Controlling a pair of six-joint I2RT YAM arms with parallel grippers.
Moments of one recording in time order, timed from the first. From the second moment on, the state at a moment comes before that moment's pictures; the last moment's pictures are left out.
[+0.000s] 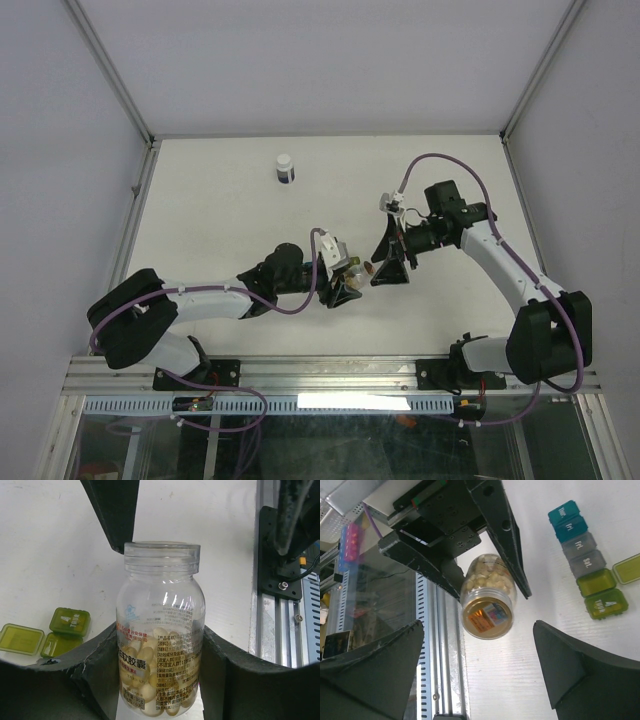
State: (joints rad) left arm -0.96 1.44 0.57 0.63 0.40 -0.04; right arm 0.29 1.32 1.01 -0.92 -1.16 -0.64
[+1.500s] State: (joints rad) left arm -0.96 1.46 0.60 0.57 0.41 -0.06; right arm 0.40 1.35 1.02 -0.86 -1.00 -0.52
